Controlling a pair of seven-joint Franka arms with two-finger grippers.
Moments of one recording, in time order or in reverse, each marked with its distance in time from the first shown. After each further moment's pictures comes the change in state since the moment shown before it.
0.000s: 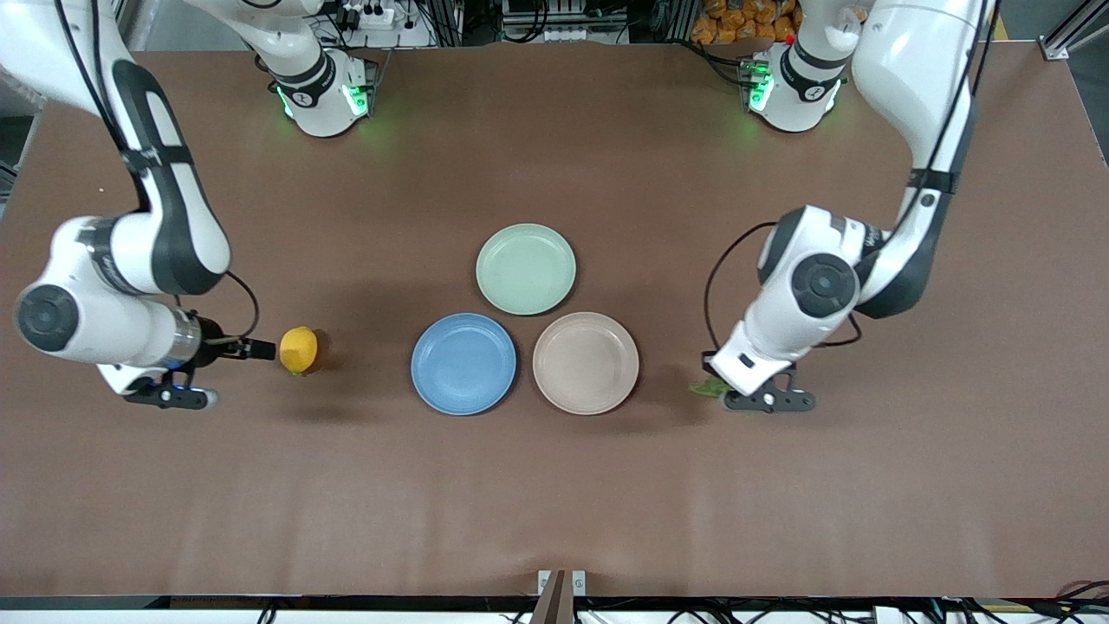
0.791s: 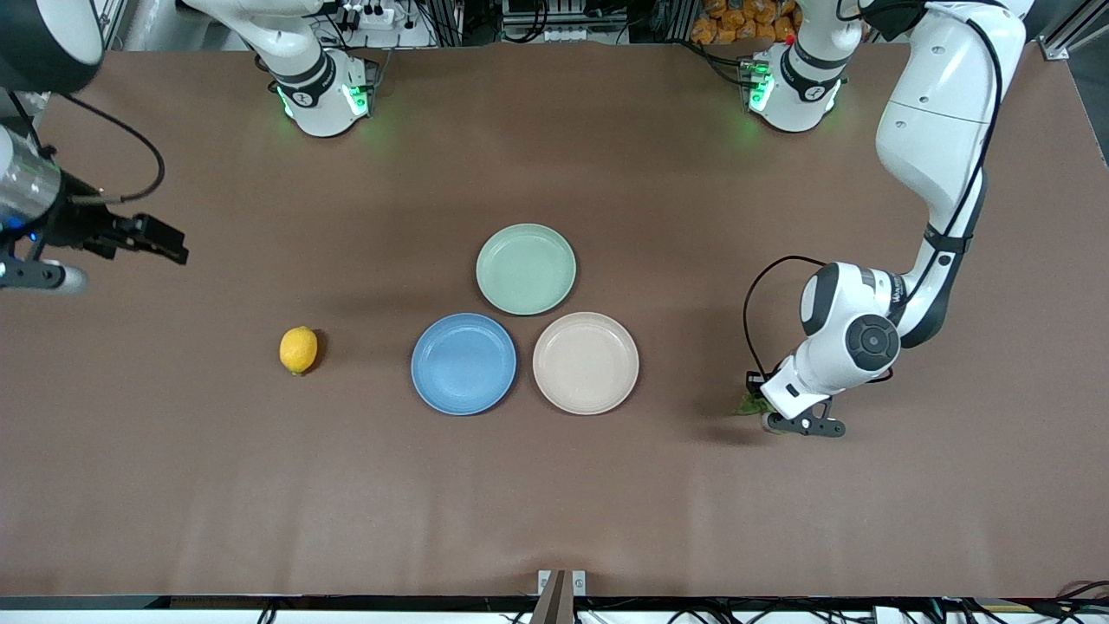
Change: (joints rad) left arm 0.213 0.179 0.006 -0.094 -0.013 0.196 0.381; right arm 0.013 -0.373 0.007 0.149 0.001 -0.416 0.000
